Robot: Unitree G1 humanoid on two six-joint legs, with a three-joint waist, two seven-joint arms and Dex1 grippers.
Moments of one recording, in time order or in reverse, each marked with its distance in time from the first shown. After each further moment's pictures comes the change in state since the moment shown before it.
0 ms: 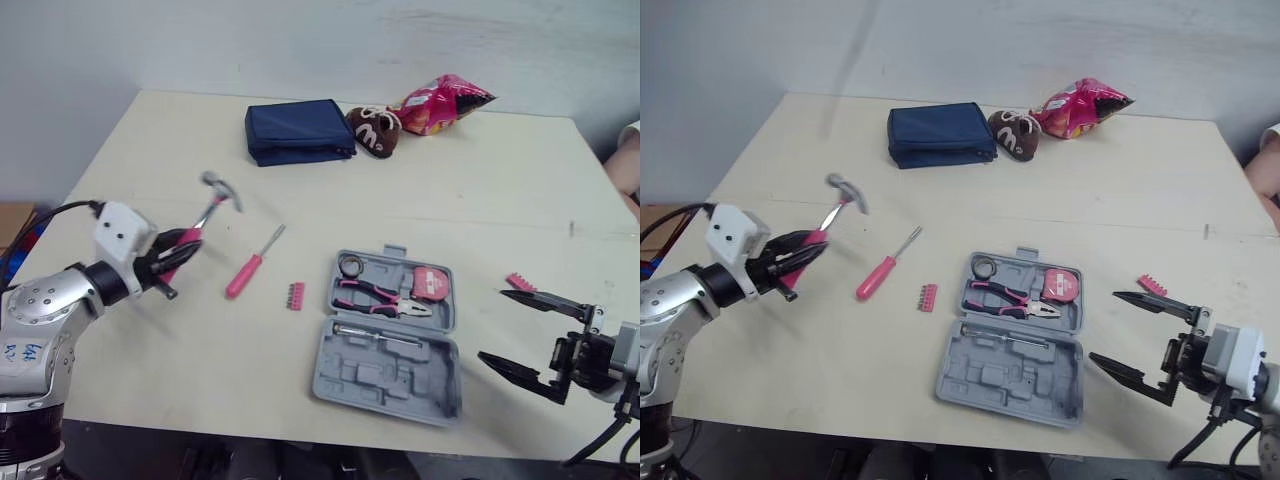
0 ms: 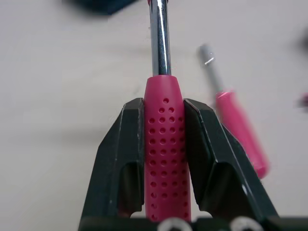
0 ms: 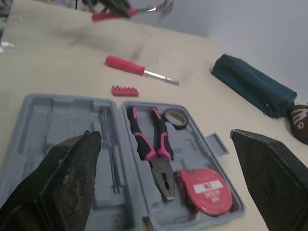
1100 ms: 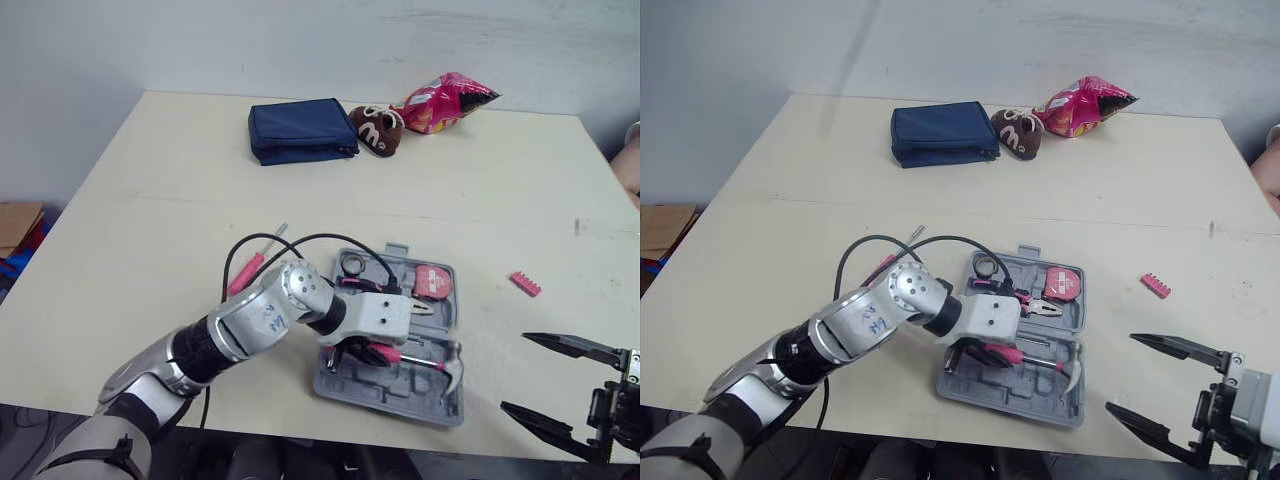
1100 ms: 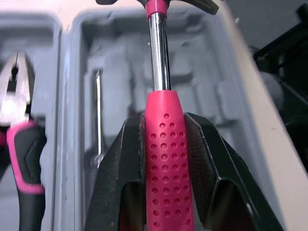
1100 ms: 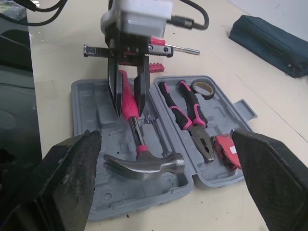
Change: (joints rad) left arm -0.652 -0.343 -1.065 -0.023 0.288 0.437 -0.289; right arm 0.385 0.037 -0.226 -0.320 0.062 0.179 -0.052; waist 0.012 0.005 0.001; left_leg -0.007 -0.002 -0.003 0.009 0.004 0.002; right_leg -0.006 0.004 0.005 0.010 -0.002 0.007
